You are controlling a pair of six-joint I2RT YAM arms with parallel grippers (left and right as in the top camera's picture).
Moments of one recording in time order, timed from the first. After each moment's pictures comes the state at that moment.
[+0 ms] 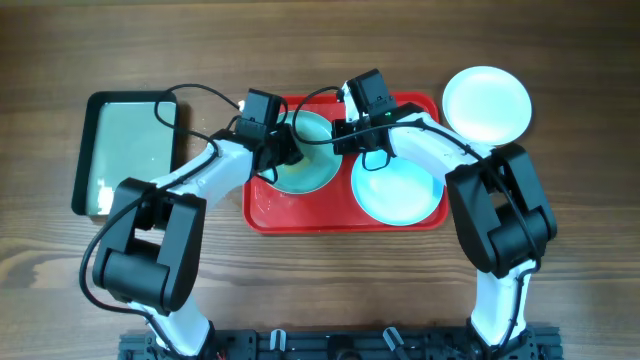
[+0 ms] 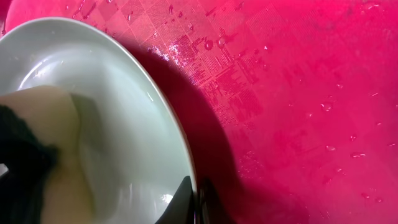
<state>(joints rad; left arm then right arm) -0.33 1.86 1.04 -0.26 0.10 -0.66 0.45 2.08 1.33 -0.36 -0.25 0.31</state>
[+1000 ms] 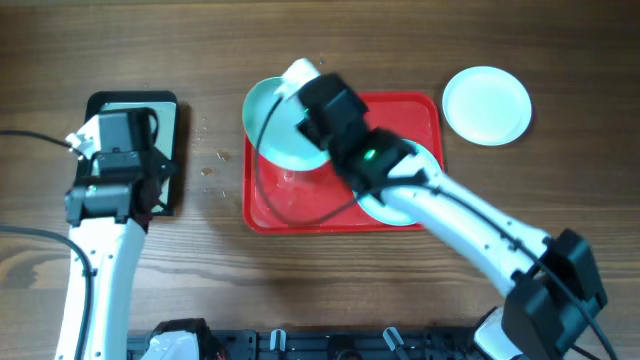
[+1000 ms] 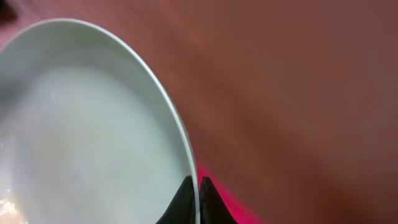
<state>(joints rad) 0.07 1.19 1.04 -0.88 -0.37 -0.67 0.79 1.70 1.34 -0.24 0.51 -0.43</state>
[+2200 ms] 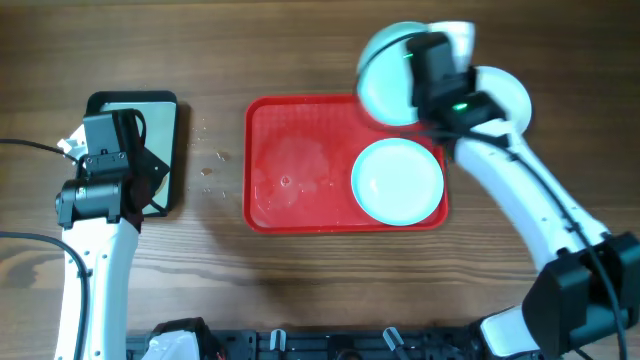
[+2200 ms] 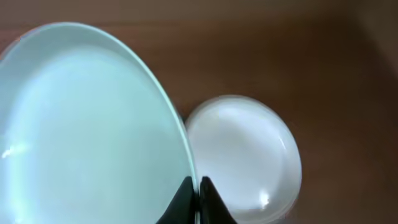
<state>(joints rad) 0.13 1.19 1.04 -0.89 -0.31 -0.67 0.27 1.66 1.33 -0.56 0.55 0.39</state>
